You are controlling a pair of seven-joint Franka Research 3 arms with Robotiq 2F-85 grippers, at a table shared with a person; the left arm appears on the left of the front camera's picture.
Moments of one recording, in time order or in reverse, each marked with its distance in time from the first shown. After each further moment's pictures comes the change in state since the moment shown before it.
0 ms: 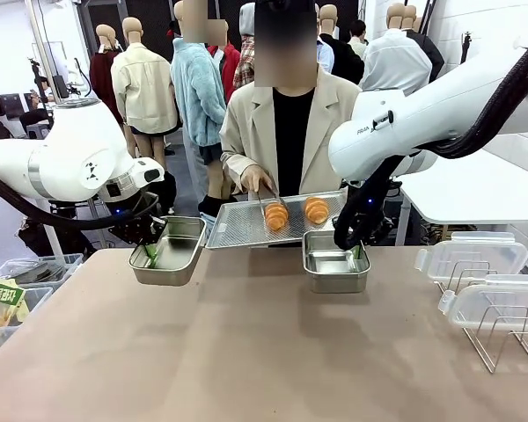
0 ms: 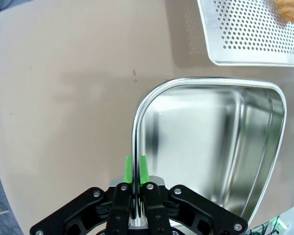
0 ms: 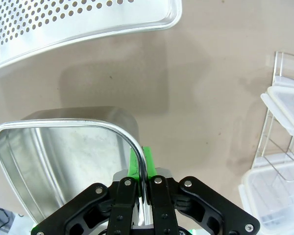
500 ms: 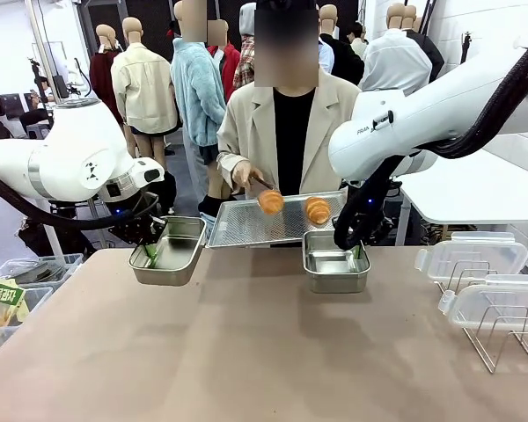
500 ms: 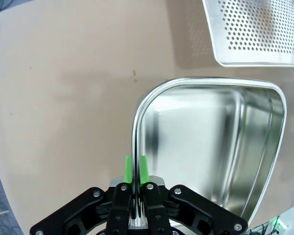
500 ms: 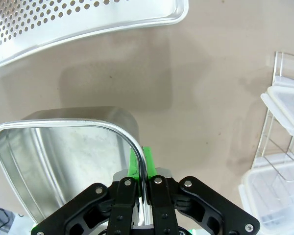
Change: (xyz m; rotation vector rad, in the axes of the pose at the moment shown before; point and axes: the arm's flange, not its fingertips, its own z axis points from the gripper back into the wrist) left arm 0.000 0.000 0.000 0.000 0.000 0.000; right arm 0.000 0.000 0.000 0.000 0.000 0.000
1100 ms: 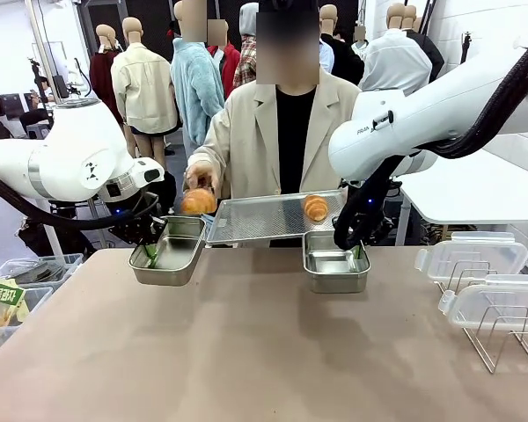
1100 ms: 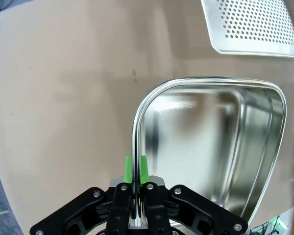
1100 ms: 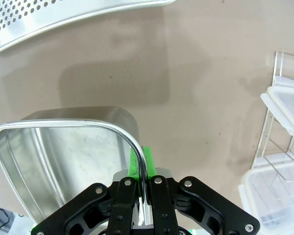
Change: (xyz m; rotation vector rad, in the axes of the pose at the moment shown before) left arm 0.000 0.000 0.000 0.000 0.000 0.000; right arm 0.000 0.000 0.000 0.000 0.000 0.000
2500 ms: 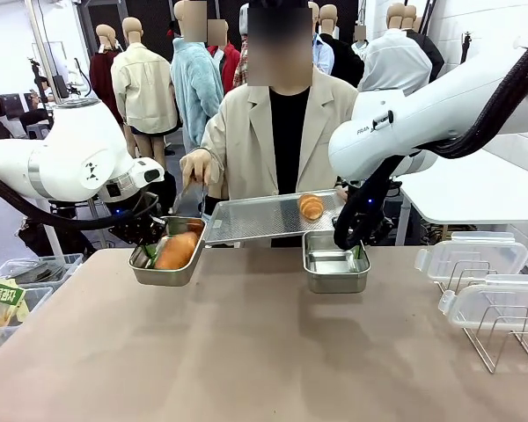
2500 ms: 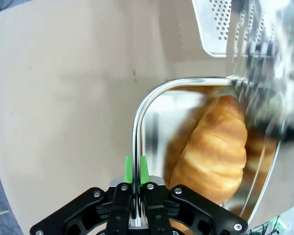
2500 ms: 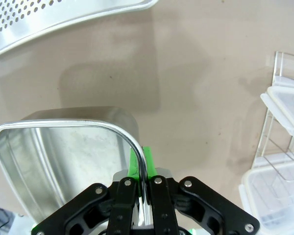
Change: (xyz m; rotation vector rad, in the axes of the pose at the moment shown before) left arm 0.000 0.000 0.000 0.000 0.001 -0.001; right arm 0.000 0.000 0.000 0.000 0.000 0.000
